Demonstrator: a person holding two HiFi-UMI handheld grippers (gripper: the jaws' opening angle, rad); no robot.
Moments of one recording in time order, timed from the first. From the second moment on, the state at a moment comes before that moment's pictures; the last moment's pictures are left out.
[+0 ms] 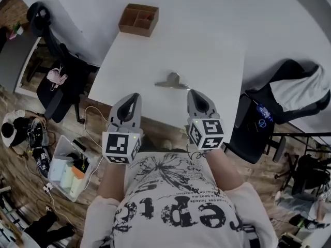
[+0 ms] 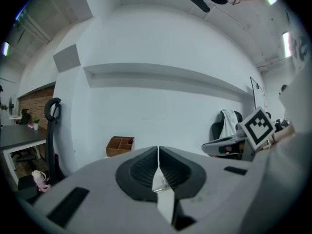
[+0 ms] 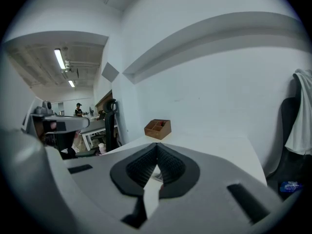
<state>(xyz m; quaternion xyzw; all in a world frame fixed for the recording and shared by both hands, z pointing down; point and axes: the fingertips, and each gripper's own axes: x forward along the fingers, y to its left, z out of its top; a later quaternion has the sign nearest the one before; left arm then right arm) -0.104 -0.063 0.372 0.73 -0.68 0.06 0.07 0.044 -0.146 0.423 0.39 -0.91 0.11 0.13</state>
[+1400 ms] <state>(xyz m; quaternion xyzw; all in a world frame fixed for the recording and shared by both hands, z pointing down) -0.195 -0.258 0.480 0.87 -0.46 0.12 0.14 -0.032 -0.265 0.650 0.48 -0.73 0.32 0.37</state>
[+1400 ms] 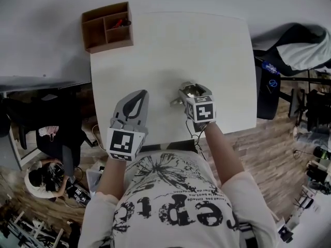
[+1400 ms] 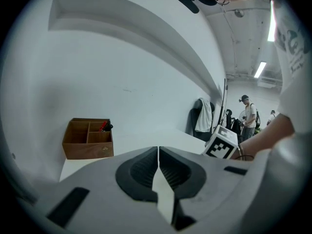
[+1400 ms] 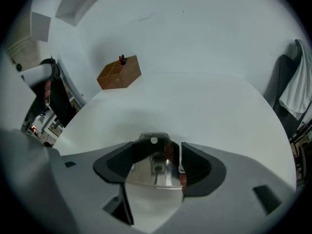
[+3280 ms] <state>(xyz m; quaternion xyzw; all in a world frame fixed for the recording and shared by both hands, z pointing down) -0.142 -0.229 0.320 0.84 -0.54 0.05 0.02 0.025 -0.235 0.313 0.53 -0.85 0.00 0.04</state>
